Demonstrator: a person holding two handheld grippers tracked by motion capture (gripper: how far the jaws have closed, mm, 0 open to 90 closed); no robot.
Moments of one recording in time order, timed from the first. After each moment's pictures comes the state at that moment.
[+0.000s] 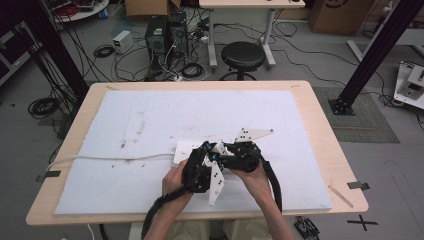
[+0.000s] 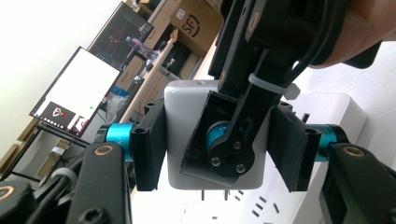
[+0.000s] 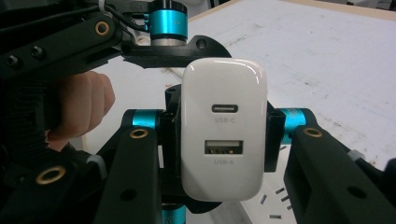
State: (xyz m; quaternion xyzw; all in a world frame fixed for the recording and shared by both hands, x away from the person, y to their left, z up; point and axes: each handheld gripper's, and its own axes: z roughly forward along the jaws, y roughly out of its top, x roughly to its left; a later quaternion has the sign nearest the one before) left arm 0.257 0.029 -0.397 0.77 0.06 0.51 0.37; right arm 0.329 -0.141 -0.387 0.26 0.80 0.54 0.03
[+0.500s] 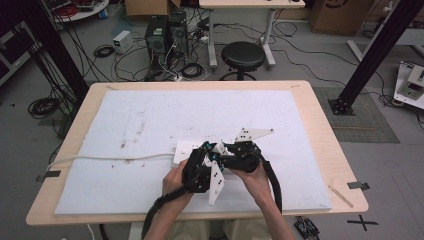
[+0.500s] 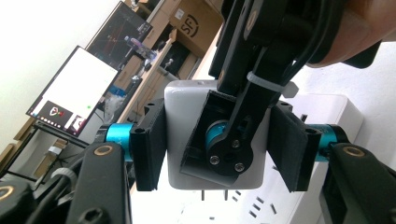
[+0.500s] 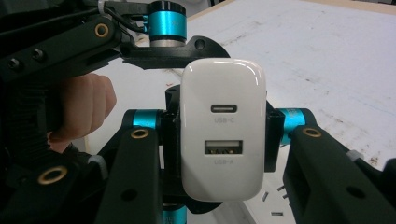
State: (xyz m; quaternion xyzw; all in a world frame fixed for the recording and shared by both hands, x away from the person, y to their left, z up) left arm 0.258 0.029 -0.397 0.78 0.06 0.51 0.37; right arm 0.329 -0.142 -0.387 0.27 0.80 0.54 0.03
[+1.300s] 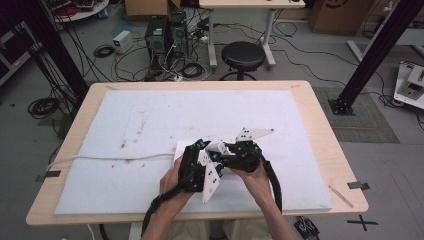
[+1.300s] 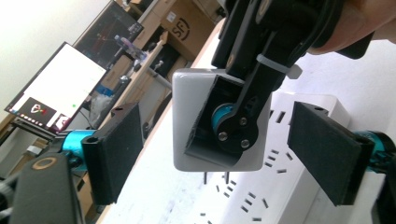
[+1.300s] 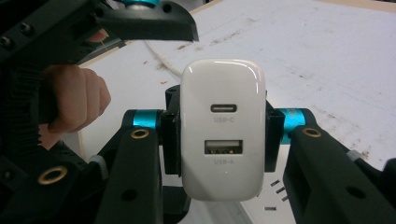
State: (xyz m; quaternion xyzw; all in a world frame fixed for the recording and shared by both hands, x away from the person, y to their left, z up) left arm 0.259 0.041 -0.395 0.78 0.07 0.48 0.39; right arm 0.329 -0.143 -0.386 0.28 0.80 0.54 0.03
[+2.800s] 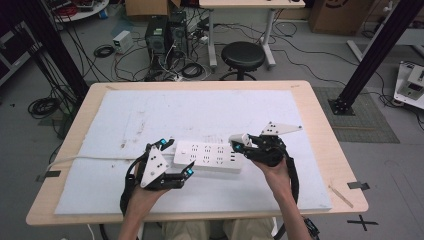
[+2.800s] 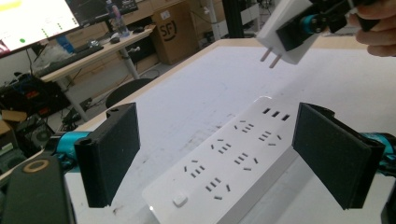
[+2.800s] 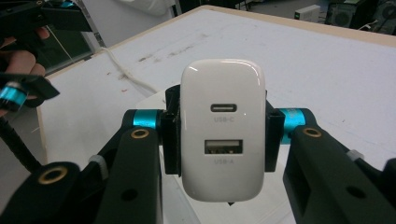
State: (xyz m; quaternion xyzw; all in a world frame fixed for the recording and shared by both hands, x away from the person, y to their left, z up) left arm 0.261 0.140 -0.380 0.74 0.24 0.33 0.53; right arm 0.336 -0.201 -0.375 0.31 0.78 0.54 0.09
